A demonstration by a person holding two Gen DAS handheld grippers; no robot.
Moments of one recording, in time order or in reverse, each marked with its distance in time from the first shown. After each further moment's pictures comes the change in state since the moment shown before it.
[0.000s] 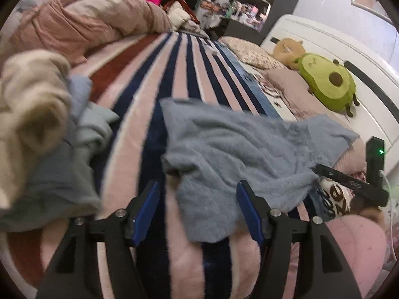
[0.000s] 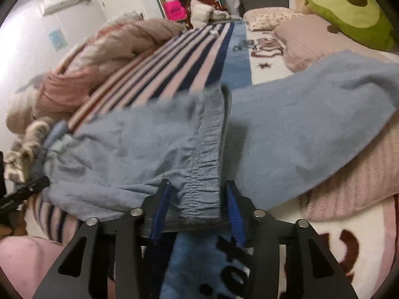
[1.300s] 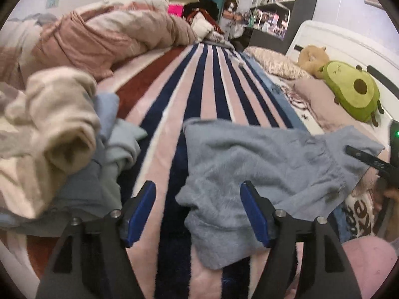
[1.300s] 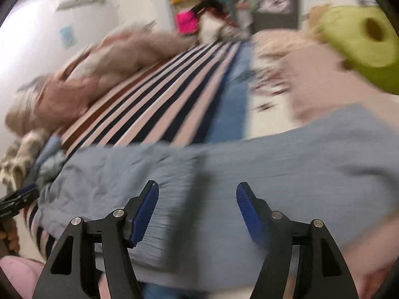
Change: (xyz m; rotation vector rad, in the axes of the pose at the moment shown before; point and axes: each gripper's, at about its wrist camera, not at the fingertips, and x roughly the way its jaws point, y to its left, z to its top) left arm 0.000 -0.003 0.009 -0.012 -0.071 0.179; right arm -0.006 -0.026 0.062 -0.090 -0.103 -0.074
